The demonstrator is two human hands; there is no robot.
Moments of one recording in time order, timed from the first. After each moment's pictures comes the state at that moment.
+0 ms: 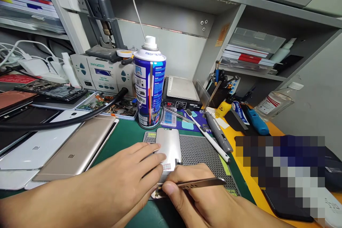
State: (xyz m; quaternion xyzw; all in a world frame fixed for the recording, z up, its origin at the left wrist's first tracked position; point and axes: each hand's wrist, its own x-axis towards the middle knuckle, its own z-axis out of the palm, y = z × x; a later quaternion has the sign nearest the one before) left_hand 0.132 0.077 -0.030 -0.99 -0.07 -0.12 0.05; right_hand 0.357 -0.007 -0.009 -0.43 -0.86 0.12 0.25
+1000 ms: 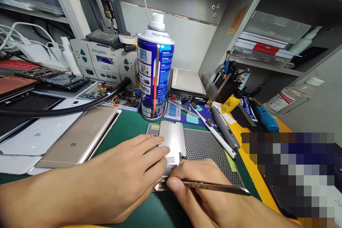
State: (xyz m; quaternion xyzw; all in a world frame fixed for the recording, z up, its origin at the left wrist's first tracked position) left_hand 0.133 0.076 -0.030 -0.99 -0.07 -0.11 0.04; right_hand 0.361 -0.007 -0.011 -0.41 -0.87 0.11 0.24
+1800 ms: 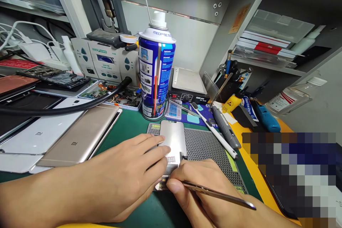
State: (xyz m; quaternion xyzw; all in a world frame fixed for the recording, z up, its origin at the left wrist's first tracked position) left_hand 0.133 0.077 -0.031 -0.99 -0.07 -0.12 0.04; right_hand 0.359 -0.006 -0.010 -0.42 -0.87 0.09 0.23
